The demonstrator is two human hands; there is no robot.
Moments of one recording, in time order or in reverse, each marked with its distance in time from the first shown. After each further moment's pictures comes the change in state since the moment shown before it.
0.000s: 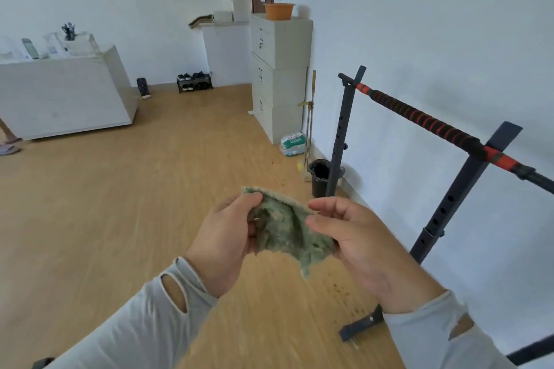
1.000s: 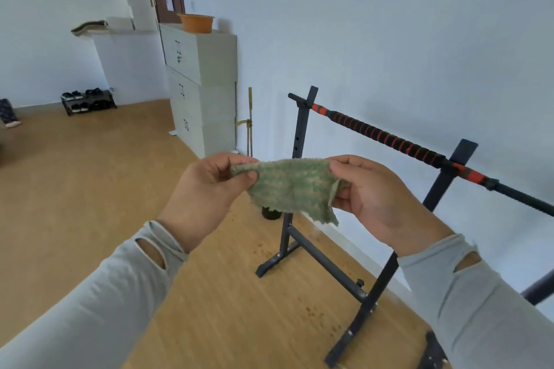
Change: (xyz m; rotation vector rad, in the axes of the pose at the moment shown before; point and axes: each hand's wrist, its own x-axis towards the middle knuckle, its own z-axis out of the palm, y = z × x) left_hand 0.229 0.100 -0.076 0.286 -0.416 0.507; right_hand 0.146 -0.094 0.042 0.162 0.246 -0.167
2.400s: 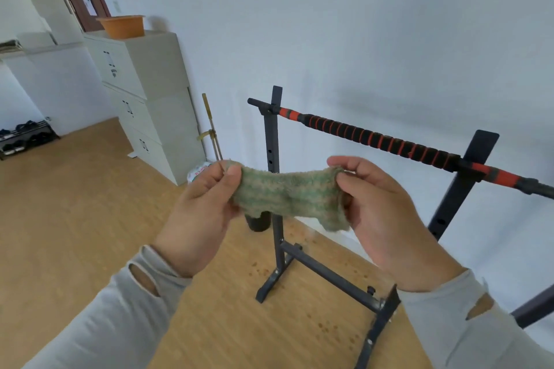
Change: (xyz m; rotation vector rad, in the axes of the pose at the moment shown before) left_hand 0.201 -0.063 0.059 -0.419 -0.286 -0.129; right_hand 0.143 0.017 -0.048 0.226 0.331 -0.122
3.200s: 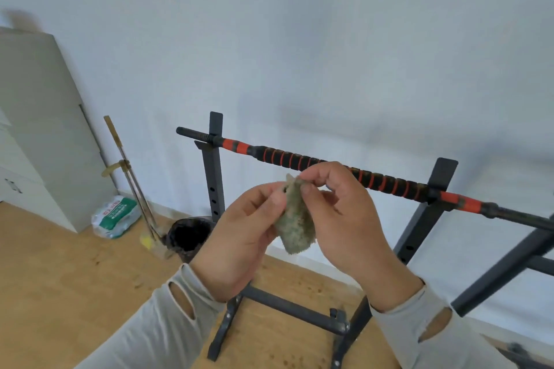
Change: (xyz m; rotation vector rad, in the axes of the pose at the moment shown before) left_hand 0.165 -0.057 0.028 -0.258 -0.461 -0.151; right_hand 0.118 0.009 0.032 -0.736 0.282 -0.396
